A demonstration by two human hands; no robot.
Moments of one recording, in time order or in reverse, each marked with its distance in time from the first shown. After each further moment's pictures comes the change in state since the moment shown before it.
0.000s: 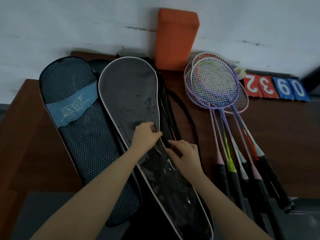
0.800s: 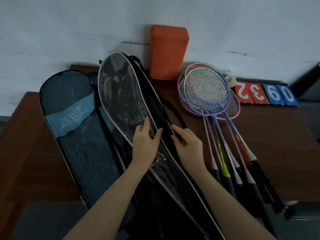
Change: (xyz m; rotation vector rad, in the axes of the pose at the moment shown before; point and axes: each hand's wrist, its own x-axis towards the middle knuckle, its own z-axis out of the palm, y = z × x) left_hand -0.032 0.036 0.003 -0.003 0.357 0.190; right_hand 0.034 -0.028 -0.045 0.245 0.195 -0.007
